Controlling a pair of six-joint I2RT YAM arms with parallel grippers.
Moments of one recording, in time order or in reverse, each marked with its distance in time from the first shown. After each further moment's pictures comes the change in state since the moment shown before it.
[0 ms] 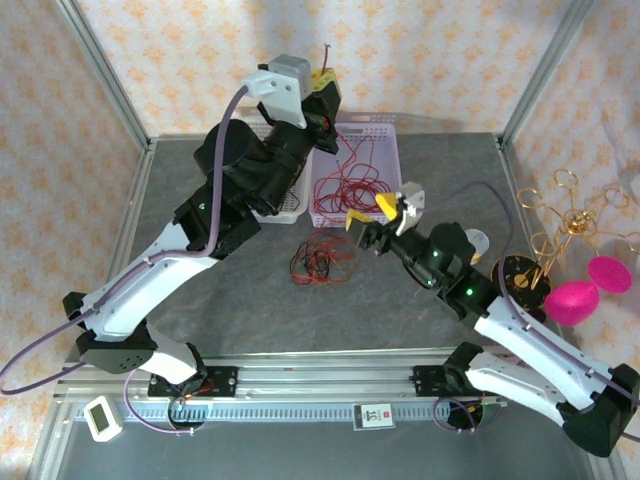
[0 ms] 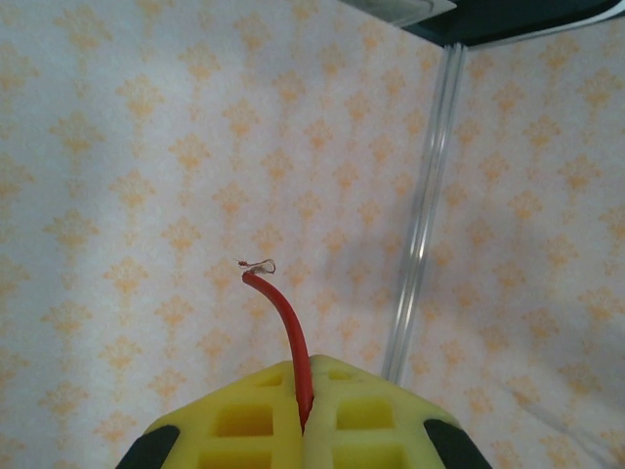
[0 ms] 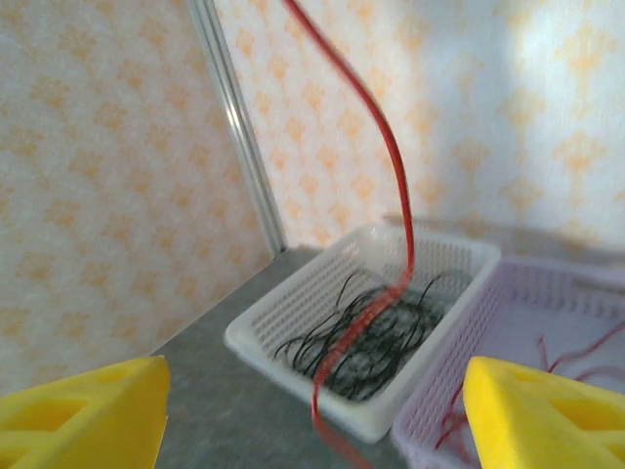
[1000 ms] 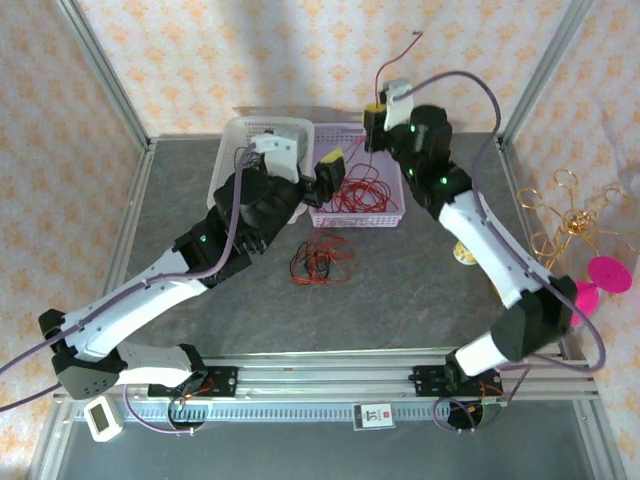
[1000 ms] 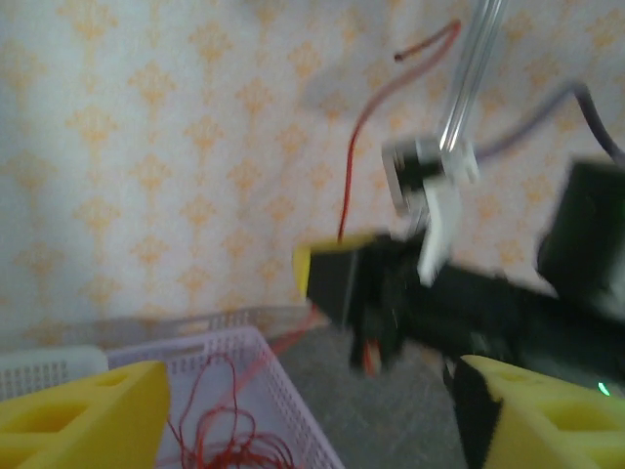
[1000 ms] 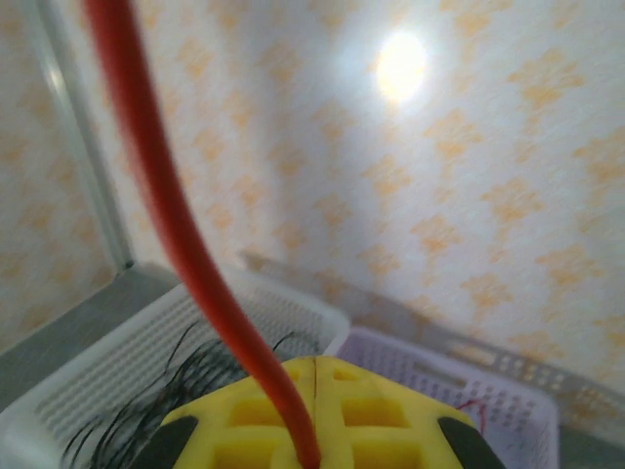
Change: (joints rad) left arm 0.032 -0.252 -0.541 -0.020 0.009 -0.182; right arm -0.325 0.645 0.727 -0.198 -0.083 -0.182
